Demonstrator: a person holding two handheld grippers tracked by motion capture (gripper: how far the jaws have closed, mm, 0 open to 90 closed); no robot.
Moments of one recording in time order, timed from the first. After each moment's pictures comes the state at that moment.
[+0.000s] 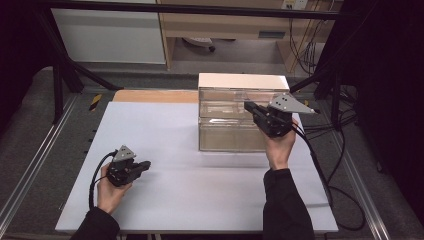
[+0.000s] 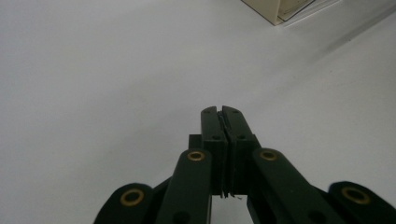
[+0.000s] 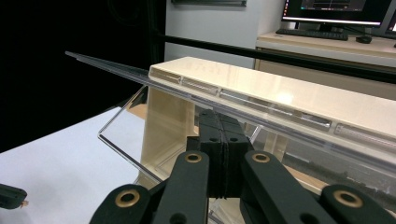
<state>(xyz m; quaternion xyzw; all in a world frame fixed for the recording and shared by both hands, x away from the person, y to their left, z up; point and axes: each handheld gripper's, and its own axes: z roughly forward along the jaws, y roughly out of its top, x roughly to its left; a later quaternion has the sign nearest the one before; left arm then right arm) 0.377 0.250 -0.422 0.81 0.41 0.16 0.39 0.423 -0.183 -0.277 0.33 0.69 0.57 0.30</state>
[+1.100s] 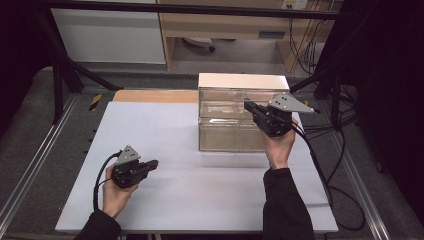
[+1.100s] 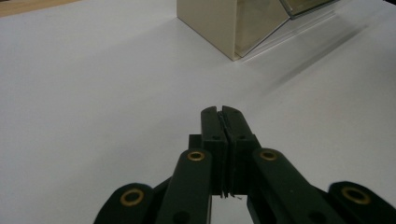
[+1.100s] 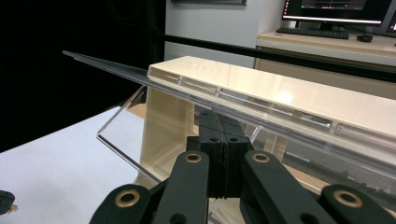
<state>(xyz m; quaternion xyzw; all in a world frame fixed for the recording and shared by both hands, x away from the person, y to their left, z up) 0.363 0.230 -0.404 0.79 0.38 0.17 0.44 0.425 -0.183 -0.277 0.34 0.69 0.57 0.30</state>
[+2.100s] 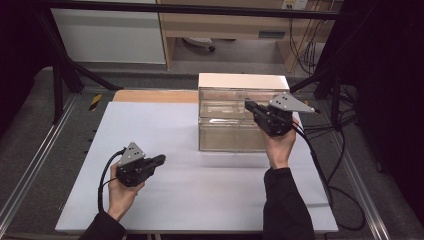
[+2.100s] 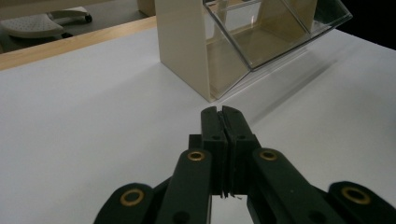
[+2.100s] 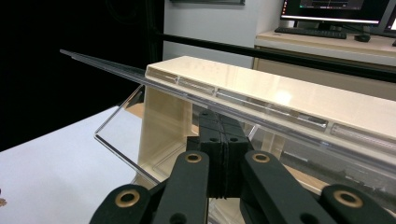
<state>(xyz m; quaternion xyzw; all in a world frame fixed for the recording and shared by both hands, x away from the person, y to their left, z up) 0.355 0.207 -0.379 0.78 0.35 0.19 0.48 0.425 -0.184 -0.276 0.34 0.69 0.57 0.30</state>
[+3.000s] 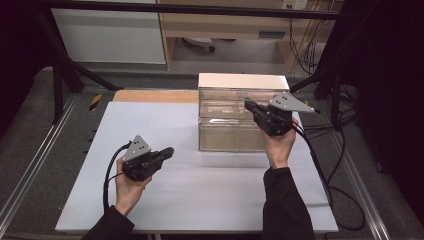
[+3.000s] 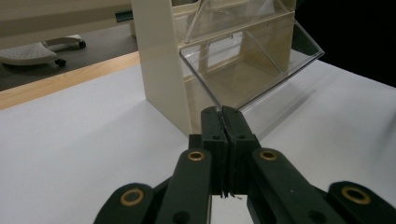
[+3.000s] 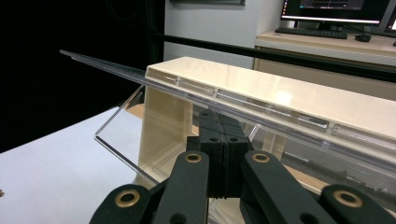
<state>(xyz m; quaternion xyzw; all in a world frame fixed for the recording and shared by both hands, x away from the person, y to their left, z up) 0.357 0.185 -0.354 0.76 0.33 0.20 0.52 0.426 -0.183 -0.276 0.34 0.69 0.57 0.30</state>
